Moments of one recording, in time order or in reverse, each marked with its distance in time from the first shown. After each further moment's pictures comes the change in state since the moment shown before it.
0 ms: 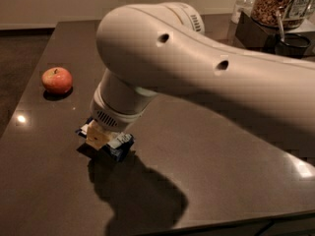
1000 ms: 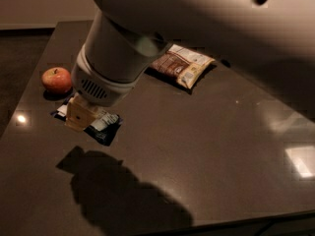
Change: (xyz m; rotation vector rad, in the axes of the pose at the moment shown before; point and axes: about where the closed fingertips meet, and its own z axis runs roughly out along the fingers) arm -0.046 0.019 -0.060 -0.050 -0.080 -0.096
